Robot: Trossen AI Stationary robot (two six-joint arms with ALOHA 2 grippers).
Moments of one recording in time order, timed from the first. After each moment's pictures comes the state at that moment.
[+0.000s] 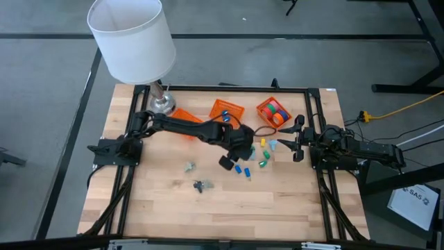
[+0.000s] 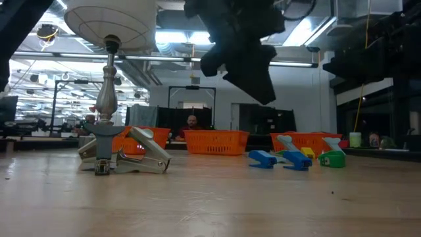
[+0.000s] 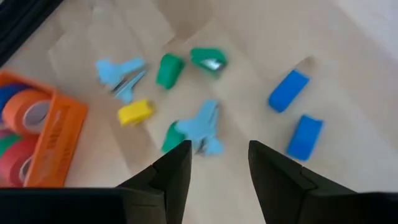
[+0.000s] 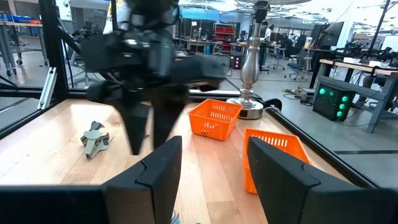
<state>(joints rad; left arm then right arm) -0.02 2.09 1.75 -0.62 -0.03 0.62 -0.12 0.02 0.01 0.03 -0.02 -0.06</state>
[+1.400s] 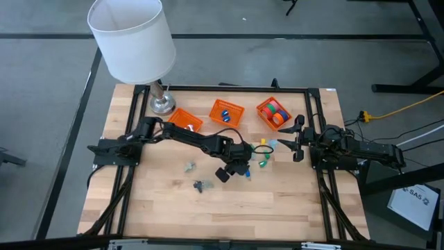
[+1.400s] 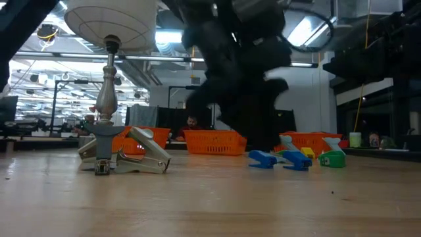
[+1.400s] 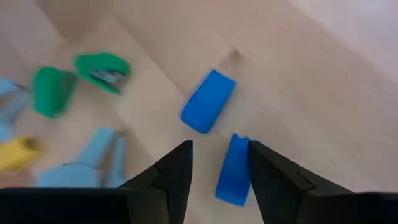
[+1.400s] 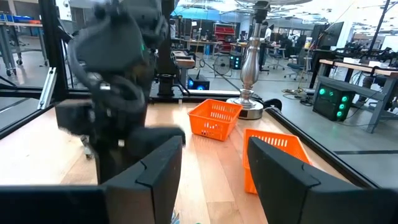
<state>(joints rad) -0.07 2.19 1.62 -0.47 0.09 0.67 -0.12 0.02 0.01 0.03 -0.02 -0.06</state>
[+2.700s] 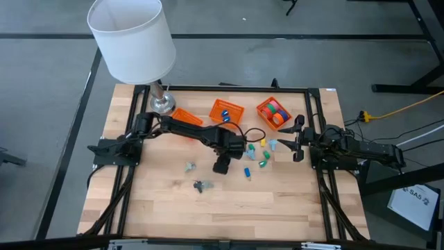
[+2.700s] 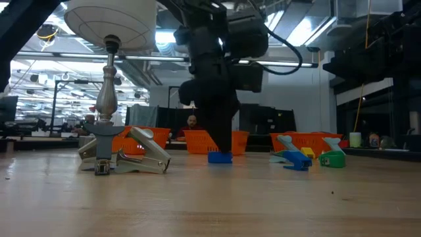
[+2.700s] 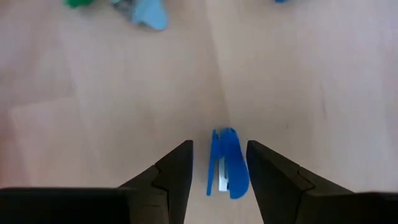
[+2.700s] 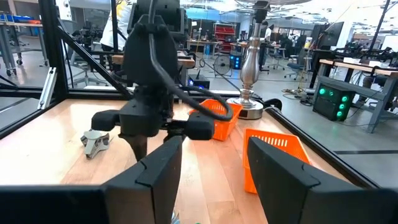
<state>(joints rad) 0.00 2.15 1.62 -0.75 0.00 0.19 -0.12 0.02 0.01 0.03 -0.02 -0.06</state>
